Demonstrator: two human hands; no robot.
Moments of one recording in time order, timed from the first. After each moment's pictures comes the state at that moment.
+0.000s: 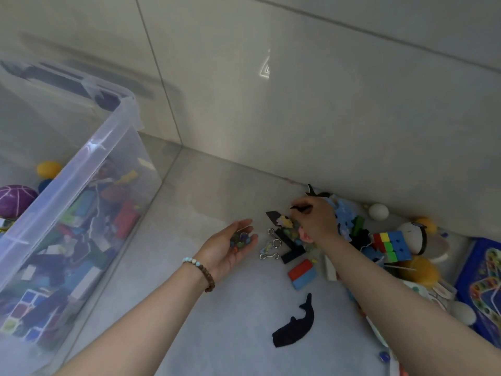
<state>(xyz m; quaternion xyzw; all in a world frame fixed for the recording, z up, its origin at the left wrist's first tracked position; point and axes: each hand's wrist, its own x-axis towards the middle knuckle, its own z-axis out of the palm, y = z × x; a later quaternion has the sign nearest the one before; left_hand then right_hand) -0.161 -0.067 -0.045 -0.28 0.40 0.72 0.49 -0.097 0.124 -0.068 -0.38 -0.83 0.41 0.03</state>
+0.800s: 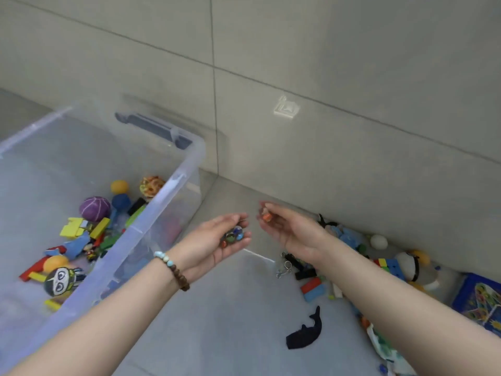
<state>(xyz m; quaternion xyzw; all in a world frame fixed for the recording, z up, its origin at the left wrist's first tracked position) -0.176 -0.150 0.097 -0.12 0.49 0.74 0.44 -0.133 0.016 0.089 -0.33 -0.38 0.86 -0.07</state>
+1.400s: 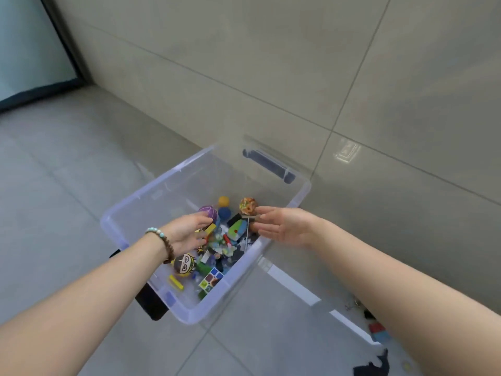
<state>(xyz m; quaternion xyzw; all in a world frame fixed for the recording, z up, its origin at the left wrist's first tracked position) -0.246 -0.368 0.149 -0.19 0.59 0.70 0.36 -0.216 -0.165 0.176 -0.27 -0.57 0.73 -0.27</state>
